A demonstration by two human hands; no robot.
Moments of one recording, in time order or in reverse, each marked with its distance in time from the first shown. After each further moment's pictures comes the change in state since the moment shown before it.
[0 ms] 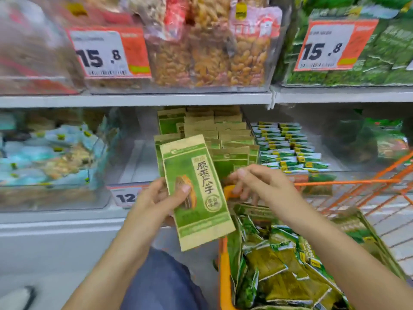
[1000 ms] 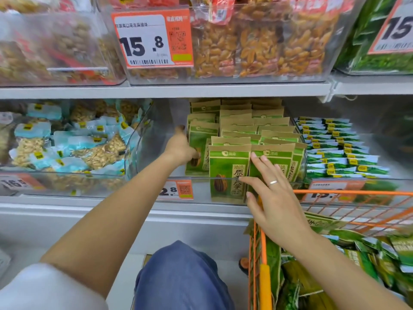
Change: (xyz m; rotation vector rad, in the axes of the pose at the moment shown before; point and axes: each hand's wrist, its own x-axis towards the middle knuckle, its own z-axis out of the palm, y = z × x) left_hand 0.192 -0.019 -0.060 0.855 0.183 -0.004; right_hand 0.025 0.058 0.058 -0.886 0.147 -0.443
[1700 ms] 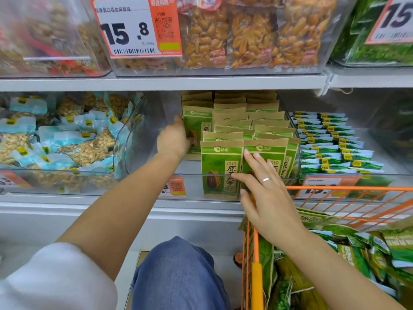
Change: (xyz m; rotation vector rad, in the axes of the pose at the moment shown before) left_hand 0.003 0.010 0.012 0.448 0.232 0.140; right_hand -0.002 0.002 0.002 0.048 -0.017 0.012
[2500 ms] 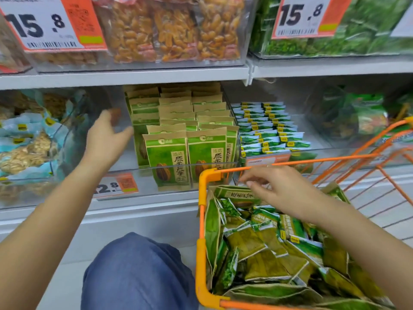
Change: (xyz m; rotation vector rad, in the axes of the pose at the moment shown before) left_hand -0.041 -0.007 -0.040 -0.476 0.089 -0.032; right_hand -0.032 0.053 -0.107 -0.065 -0.405 0.196
